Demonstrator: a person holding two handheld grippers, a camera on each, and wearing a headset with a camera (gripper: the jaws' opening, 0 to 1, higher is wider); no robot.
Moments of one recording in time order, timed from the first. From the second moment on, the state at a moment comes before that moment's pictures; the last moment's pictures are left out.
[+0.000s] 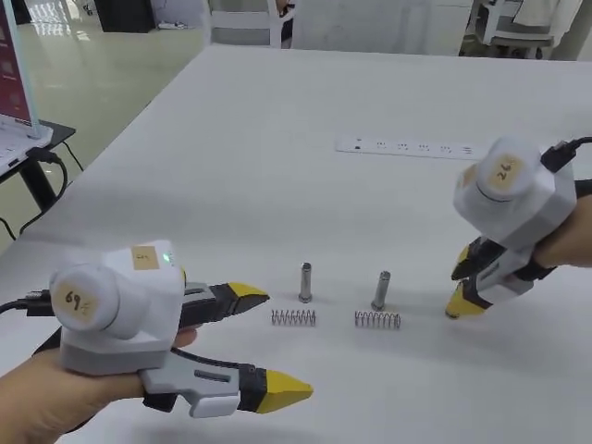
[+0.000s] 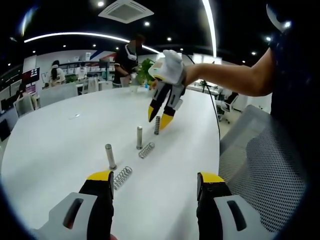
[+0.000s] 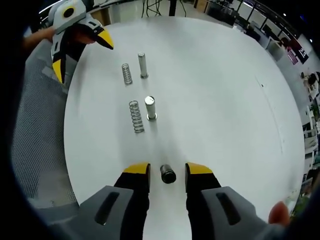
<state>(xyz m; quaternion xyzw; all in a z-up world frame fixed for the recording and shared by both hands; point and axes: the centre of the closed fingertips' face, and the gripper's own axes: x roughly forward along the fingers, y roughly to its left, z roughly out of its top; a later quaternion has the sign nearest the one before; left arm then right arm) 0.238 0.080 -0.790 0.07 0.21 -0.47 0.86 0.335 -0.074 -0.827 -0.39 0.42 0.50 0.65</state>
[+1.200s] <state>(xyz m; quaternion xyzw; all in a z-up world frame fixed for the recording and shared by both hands) 0.236 0.081 -0.788 0.07 0.20 -0.47 0.86 0.309 -0.022 -0.832 -0.40 0.39 0.55 0.62</state>
